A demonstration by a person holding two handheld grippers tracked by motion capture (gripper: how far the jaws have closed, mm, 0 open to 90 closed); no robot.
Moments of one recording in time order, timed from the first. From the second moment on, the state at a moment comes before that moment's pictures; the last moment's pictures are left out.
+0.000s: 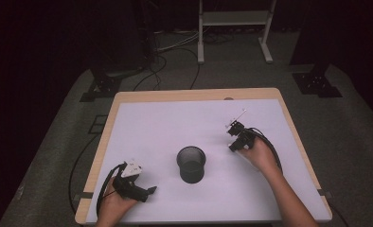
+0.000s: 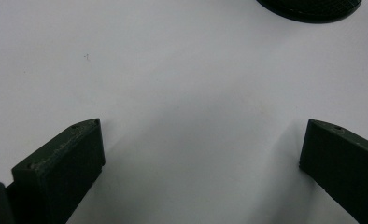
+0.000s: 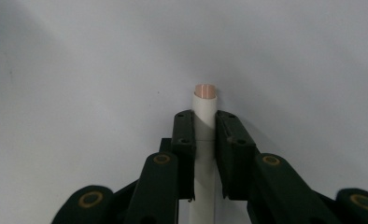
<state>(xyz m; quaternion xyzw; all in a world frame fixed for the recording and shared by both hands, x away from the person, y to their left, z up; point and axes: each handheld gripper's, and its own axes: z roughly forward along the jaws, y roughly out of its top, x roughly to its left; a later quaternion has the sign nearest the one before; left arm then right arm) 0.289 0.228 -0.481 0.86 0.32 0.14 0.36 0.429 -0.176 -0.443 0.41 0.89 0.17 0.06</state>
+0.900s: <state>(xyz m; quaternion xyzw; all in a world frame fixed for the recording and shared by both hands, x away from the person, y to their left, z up) 0.289 0.228 -0.481 0.87 0.32 0.14 0.36 0.408 -0.186 -0.406 0.39 0.86 0.33 0.06</state>
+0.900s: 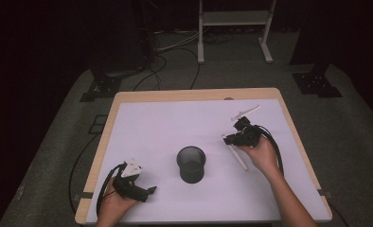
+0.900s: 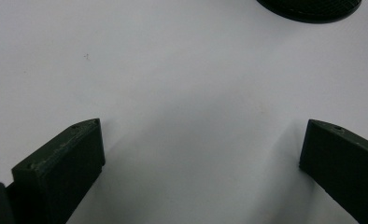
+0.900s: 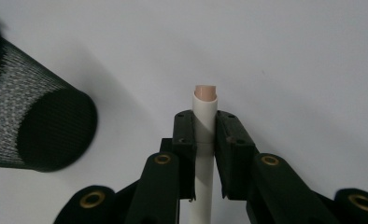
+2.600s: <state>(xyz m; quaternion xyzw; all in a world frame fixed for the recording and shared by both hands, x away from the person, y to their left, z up) 0.289 0.228 -0.481 0.86 0.32 0.14 0.36 0.357 -0.076 -0.305 0.22 0.85 0.47 0.07</state>
